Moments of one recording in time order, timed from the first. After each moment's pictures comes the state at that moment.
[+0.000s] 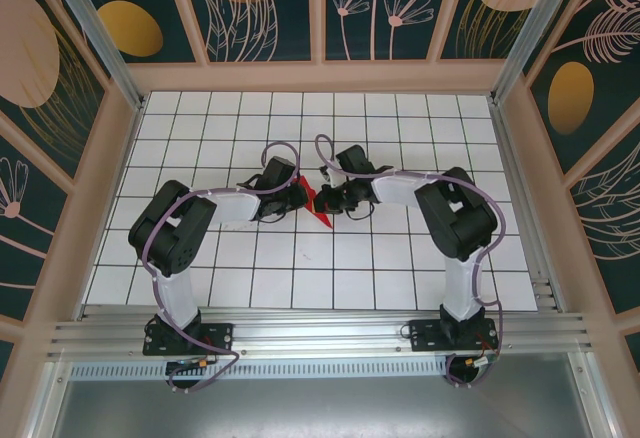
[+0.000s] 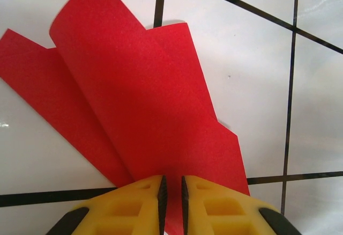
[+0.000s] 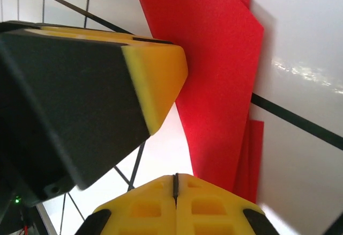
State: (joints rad) left arm -0.57 1.88 0.96 0.03 0.09 -0.82; right arm 0.60 1.97 1.15 -0.20 -0.61 0.45
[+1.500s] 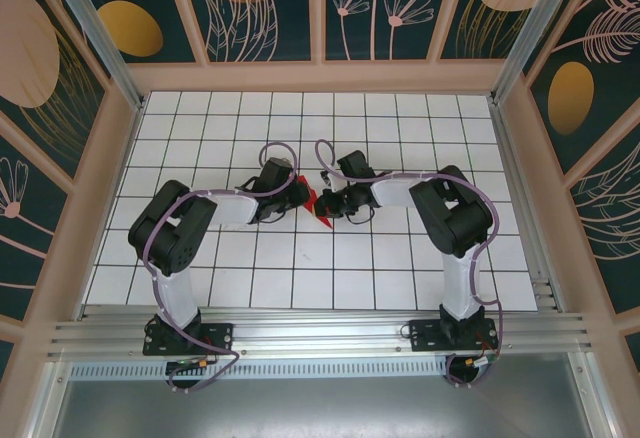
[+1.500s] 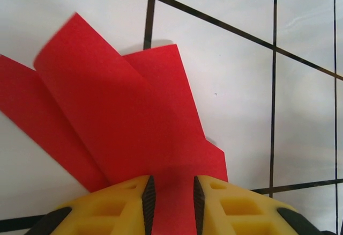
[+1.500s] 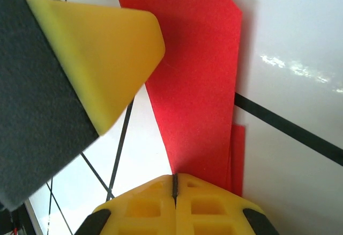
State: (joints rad) left arm -0.55 1.88 0.92 0.16 0.09 -0.83; right arm 0.60 2.00 1.10 -0.12 -0.62 0.45
